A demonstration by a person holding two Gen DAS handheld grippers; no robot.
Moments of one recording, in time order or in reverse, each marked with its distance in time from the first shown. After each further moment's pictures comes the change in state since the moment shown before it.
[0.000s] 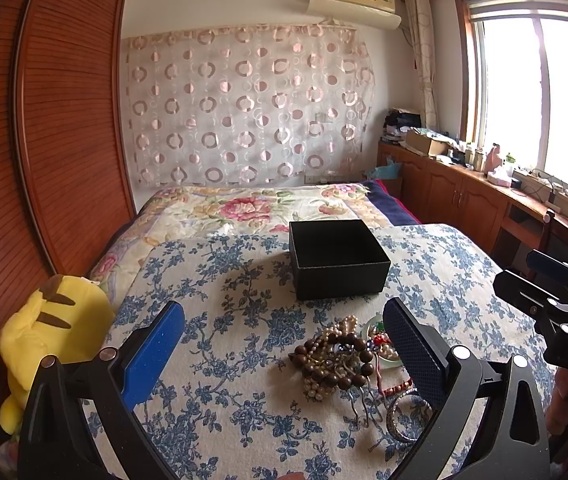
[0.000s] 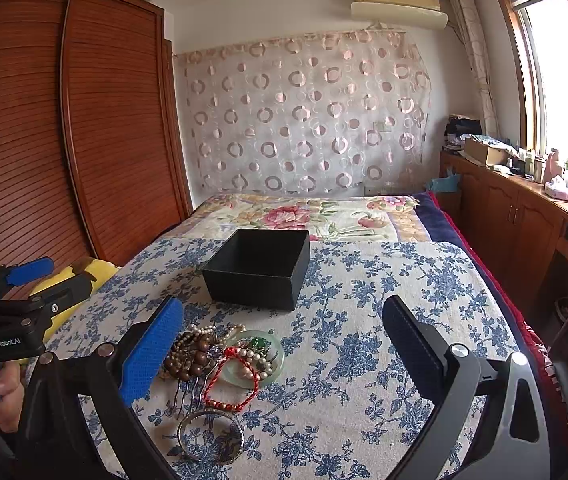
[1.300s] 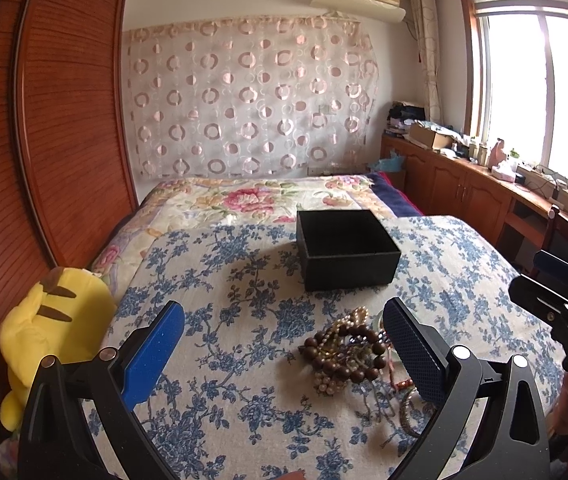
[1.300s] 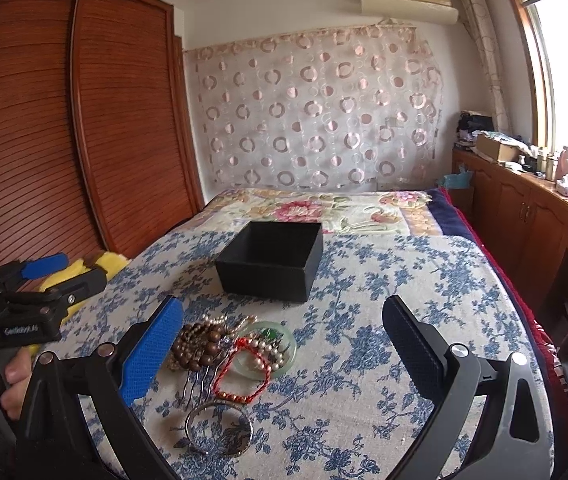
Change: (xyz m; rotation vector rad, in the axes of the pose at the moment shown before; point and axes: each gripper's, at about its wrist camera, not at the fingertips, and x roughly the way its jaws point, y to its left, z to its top) left arm 0.010 0.010 -0.003 -0.007 0.035 0.004; right arm -0.003 0.010 0.000 -0.011 0.026 0.056
